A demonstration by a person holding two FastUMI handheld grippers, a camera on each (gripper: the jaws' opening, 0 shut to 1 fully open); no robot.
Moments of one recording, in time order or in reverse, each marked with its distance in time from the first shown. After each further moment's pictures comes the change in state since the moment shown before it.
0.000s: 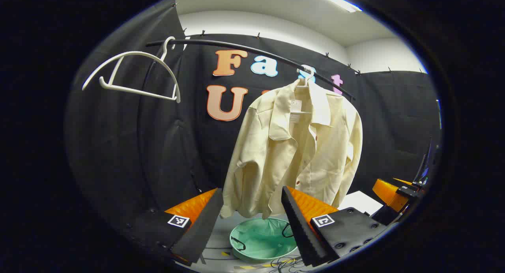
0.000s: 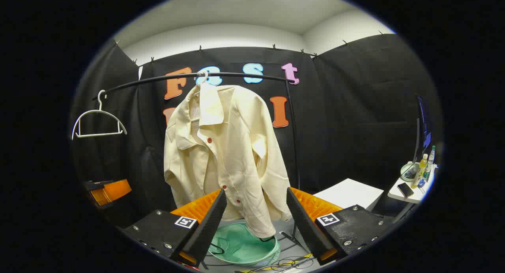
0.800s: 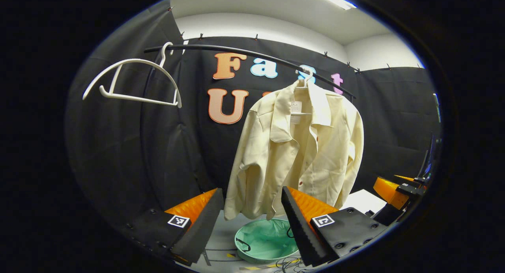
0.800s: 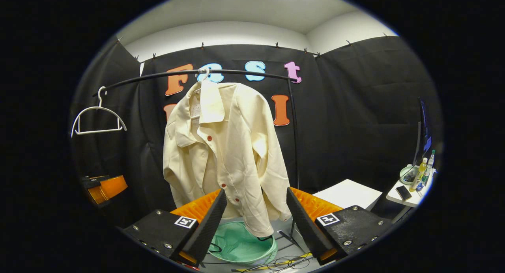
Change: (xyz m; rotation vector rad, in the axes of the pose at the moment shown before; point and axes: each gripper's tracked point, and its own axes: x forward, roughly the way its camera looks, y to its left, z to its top) left arm -0.005 0.004 0.004 0.028 -0.008 0.023; right arm -0.002 0.004 0.006 -0.019 0.016 0.010
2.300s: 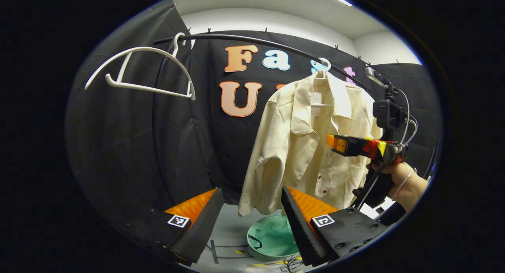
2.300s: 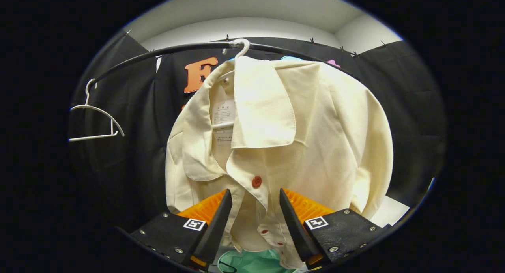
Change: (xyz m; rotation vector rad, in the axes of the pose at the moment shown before) left arm 0.011 0.042 -0.015 0.010 0.060 0.088; right arm 0.214 0.136 0.031 -0.036 -0.004 0.196
